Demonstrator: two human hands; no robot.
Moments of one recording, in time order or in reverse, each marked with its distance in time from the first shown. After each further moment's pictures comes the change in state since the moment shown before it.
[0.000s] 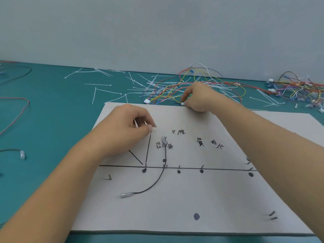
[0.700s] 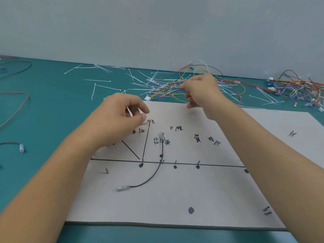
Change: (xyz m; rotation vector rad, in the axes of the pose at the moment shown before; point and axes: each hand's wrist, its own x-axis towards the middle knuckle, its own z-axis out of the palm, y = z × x) left_hand -0.002 0.007 -0.010 -0.062 0.084 -0.047; right_hand -0.027 -0.010 0.003 0.738 0.175 0.083
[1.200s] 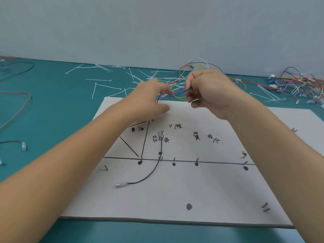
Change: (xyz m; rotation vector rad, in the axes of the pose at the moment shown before) left_hand 0.074 0.021 0.039 0.290 -0.098 0.188; right_hand -0.037 -0.021 -0.023 0.062 -0.240 -0.058
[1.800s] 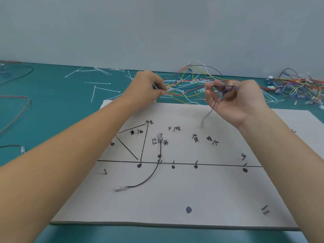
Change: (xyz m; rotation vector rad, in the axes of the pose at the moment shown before) left_hand 0.050 -0.036 0.010 -0.139 0.193 -0.025; right_hand -0.009 0.031 -0.039 1.037 0.265 0.120
